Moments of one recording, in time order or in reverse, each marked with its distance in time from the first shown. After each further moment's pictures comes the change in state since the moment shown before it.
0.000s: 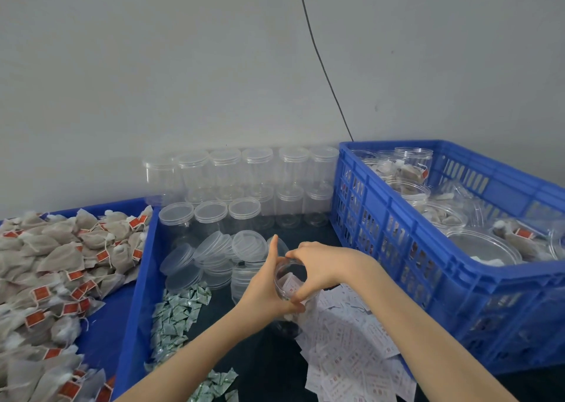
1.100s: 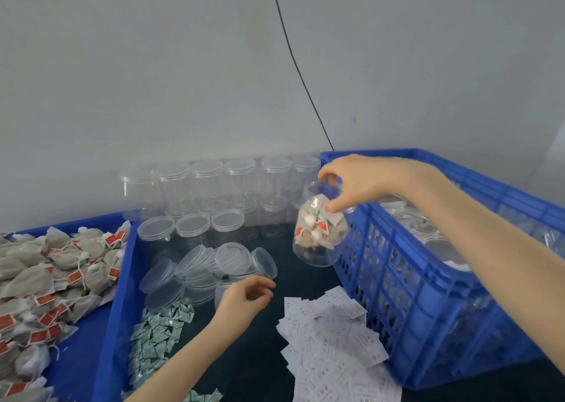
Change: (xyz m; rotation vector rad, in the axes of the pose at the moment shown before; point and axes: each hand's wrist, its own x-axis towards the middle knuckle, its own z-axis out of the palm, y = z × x) left_hand -0.003 0.007 -0.012 0.024 0.136 -0.124; right_hand -0.060 0.045 -0.143 -0.146 0.285 0.128
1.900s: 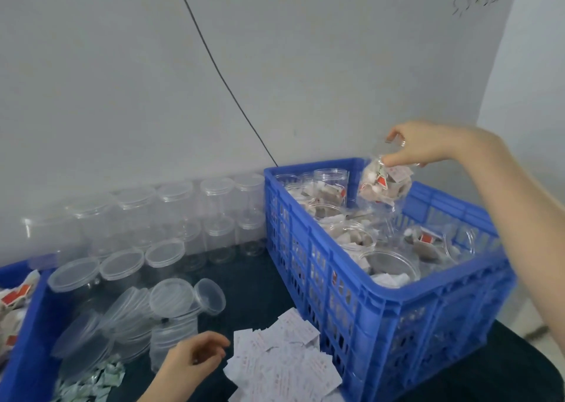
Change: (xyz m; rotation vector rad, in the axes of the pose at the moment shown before) left_hand 0.006 -0.012 0.015 0.141 -0.184 -0.030; right_hand -0.073 0.173 -0.054 0.073 0.225 0.550
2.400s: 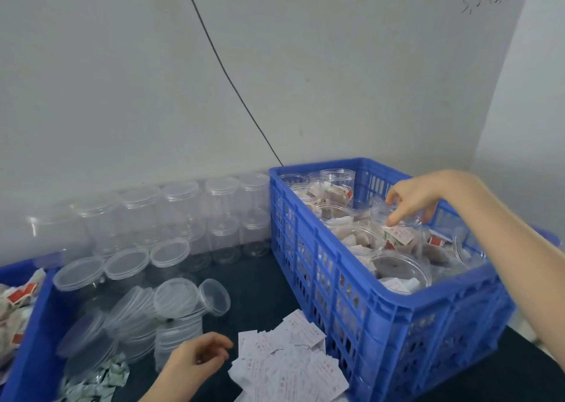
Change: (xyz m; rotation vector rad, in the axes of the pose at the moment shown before) left_hand 0.006 -0.007 -0.003 -0.004 -0.019 -0.012; right_hand 0.013 0.013 0.071 -0.036 -0.505 0.104
